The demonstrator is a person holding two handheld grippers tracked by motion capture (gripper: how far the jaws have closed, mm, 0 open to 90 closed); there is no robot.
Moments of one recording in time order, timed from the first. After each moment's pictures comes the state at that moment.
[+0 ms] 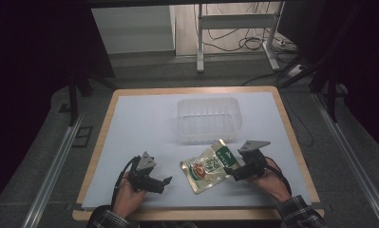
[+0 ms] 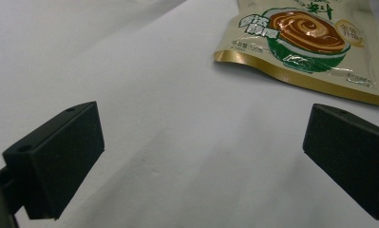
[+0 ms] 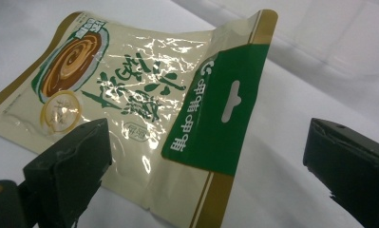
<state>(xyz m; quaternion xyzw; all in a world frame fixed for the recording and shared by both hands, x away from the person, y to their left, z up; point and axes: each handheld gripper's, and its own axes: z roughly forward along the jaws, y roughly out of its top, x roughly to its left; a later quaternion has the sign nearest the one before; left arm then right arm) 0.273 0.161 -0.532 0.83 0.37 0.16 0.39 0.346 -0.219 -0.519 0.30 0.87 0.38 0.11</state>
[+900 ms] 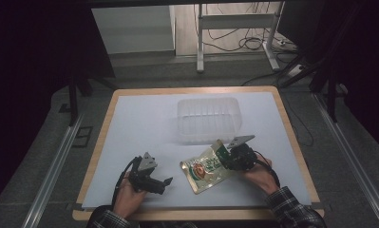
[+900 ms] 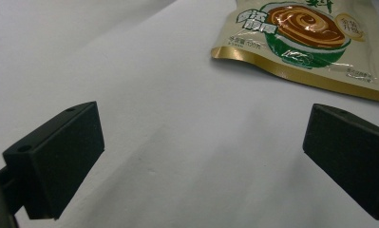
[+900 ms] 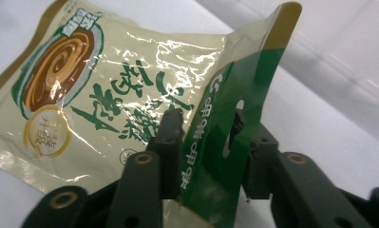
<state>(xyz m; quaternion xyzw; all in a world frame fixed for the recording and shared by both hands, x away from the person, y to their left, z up) 0.273 0.158 -0.533 0.83 0.36 0.15 0.38 0.360 -0.187 -0.515 0.28 0.90 0.32 0.10</state>
